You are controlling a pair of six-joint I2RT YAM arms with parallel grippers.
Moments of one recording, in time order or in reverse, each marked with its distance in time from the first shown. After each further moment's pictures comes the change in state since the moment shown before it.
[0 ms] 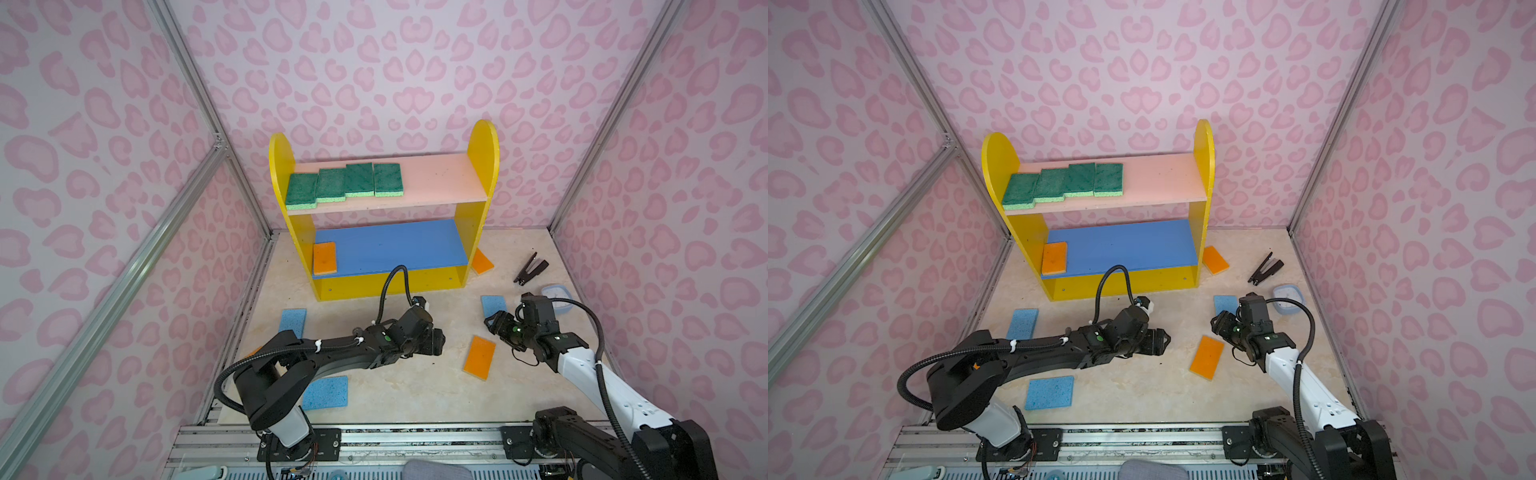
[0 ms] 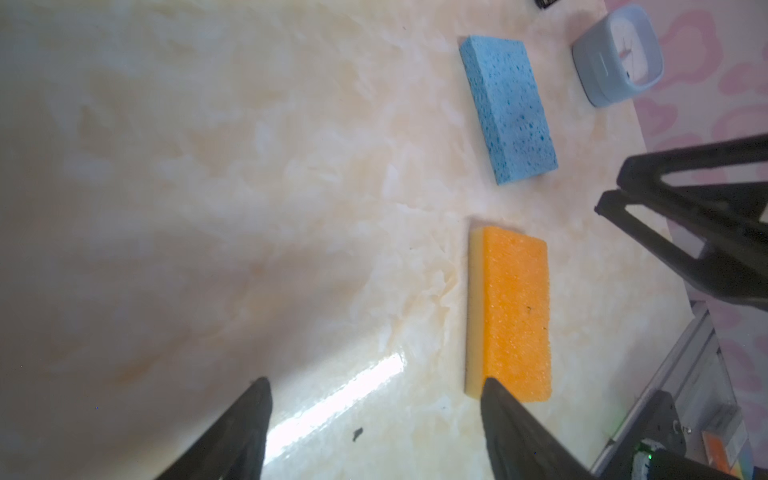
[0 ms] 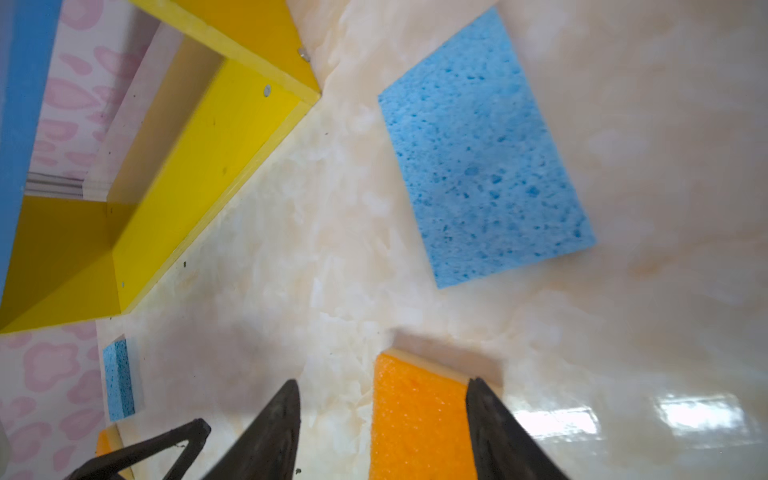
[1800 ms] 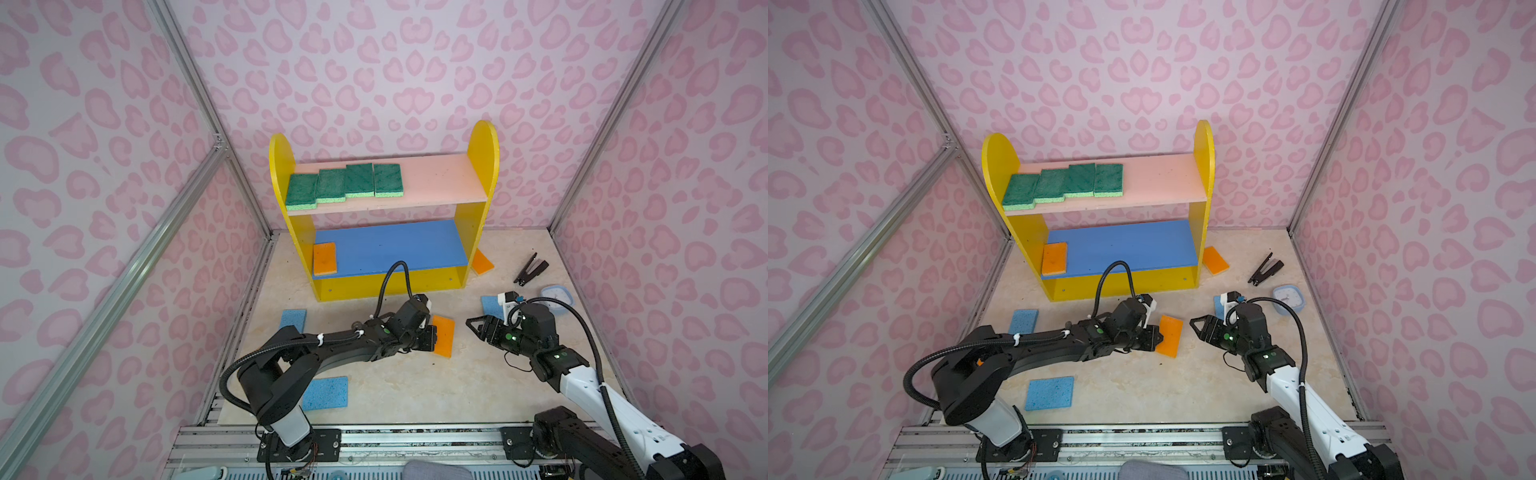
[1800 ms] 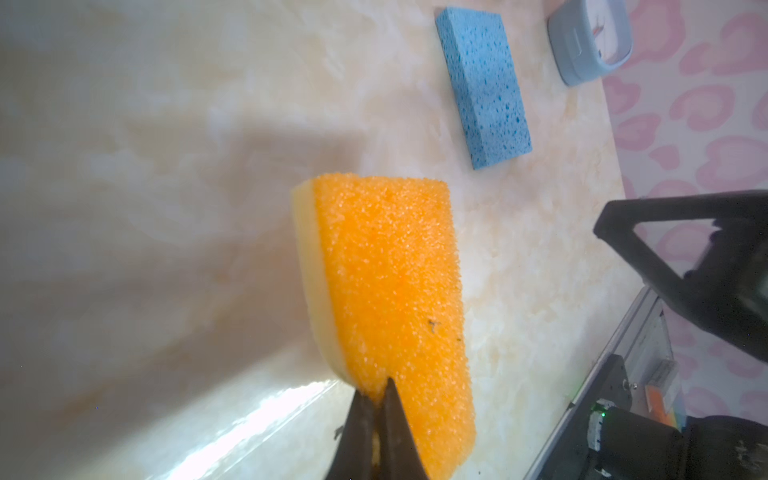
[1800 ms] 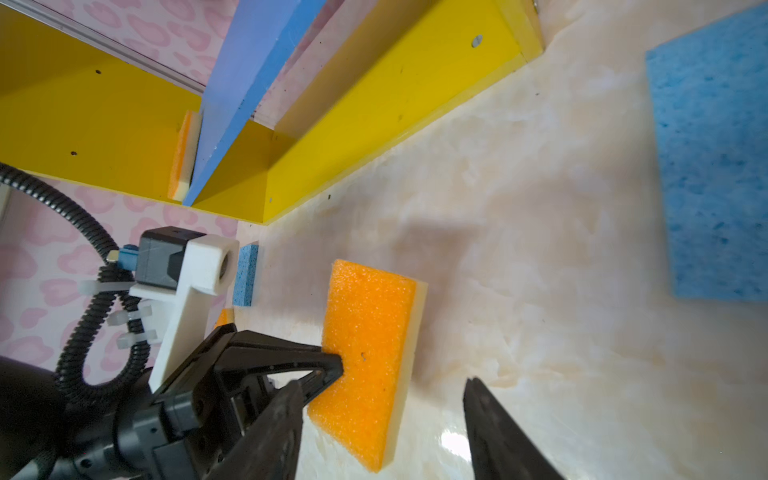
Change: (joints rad) left arm 0.115 -0.061 -0.039 -0.012 0.145 0.017; right arm 0.176 -0.106 -0.103 0.304 -0.202 0.018
